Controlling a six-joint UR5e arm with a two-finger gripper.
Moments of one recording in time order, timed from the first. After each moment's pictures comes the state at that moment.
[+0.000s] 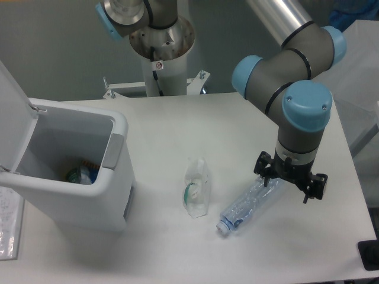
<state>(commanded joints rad) 2.61 -2.08 -1.33 -1.13 1.58 1.14</state>
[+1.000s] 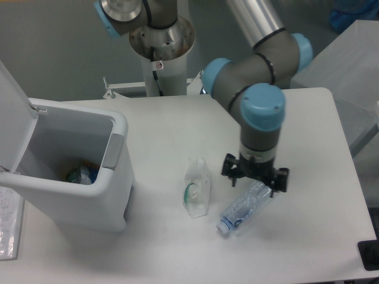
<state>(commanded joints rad) 2.50 -1.95 -1.66 -0.96 1.56 0.87</state>
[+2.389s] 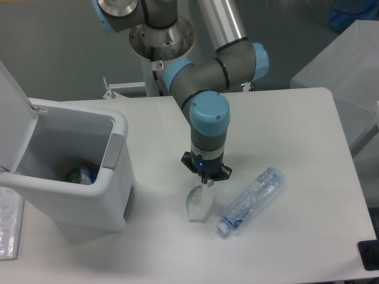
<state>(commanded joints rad) 2.46 -1.90 -1.71 -1.02 1.50 0.88</state>
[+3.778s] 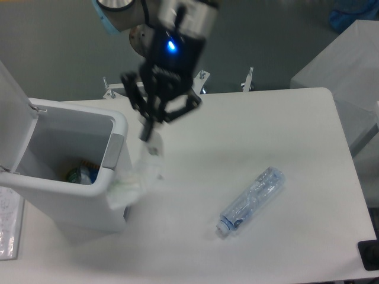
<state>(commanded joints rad) 2.40 -1.56 -1.44 -1.17 0.93 0.57</state>
